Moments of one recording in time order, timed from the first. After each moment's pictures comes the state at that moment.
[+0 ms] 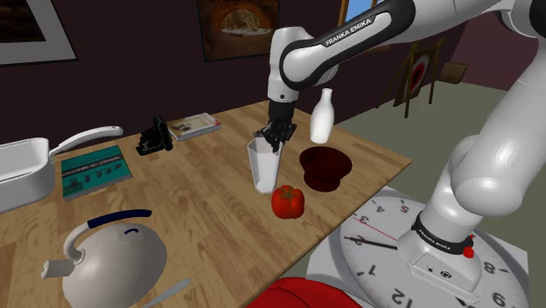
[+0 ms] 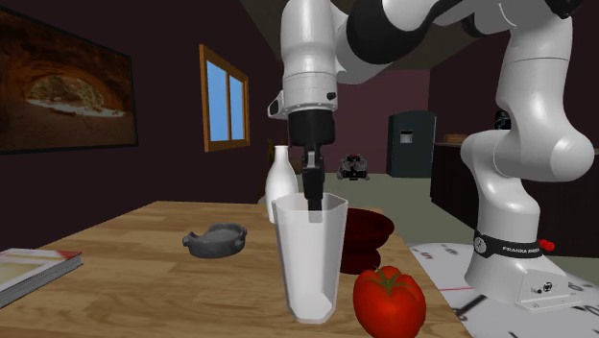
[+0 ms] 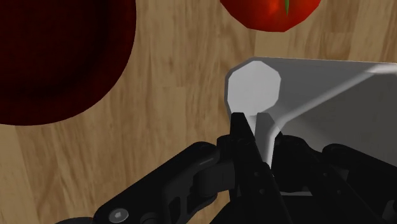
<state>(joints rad) 0.13 -0.10 0.16 -2.25 0.17 2.13 0.32</state>
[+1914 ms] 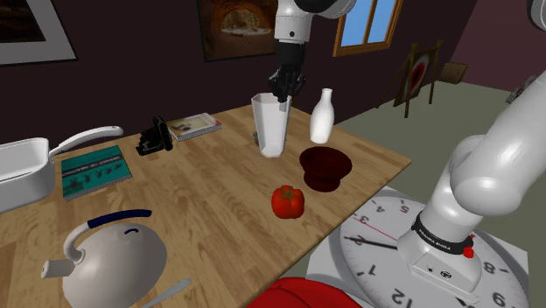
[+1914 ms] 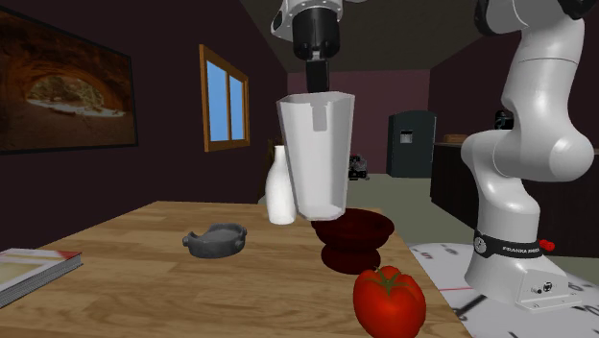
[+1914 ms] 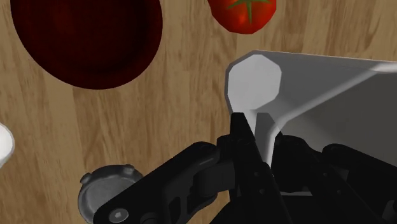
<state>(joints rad) 0.12 -0.22 0.13 -1.99 0.16 1.76 0.33</state>
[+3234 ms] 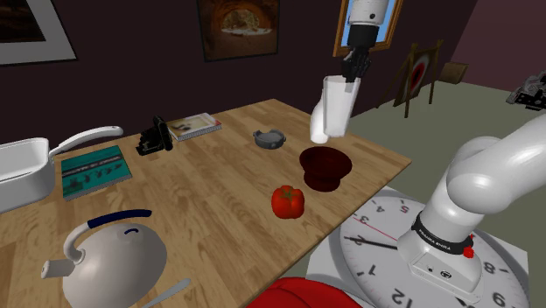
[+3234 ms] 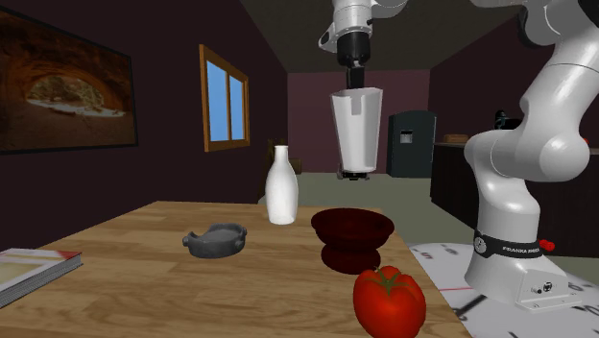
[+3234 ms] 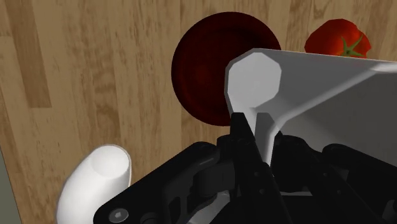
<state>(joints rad) -0.01 -0.55 -0.11 -2.18 0.05 1.57 0.02</state>
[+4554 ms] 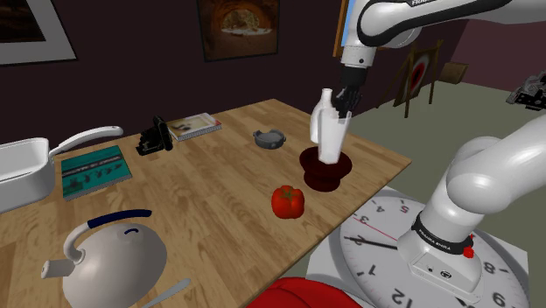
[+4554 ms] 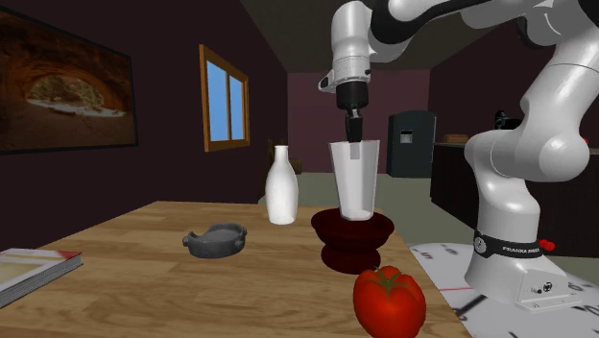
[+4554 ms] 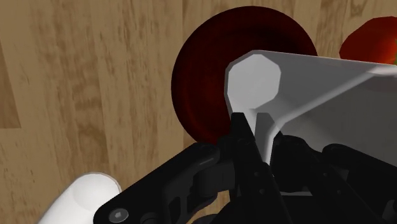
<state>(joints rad) -0.02 -0.56 -0.12 -2.45 0.05 1.83 -0.01</state>
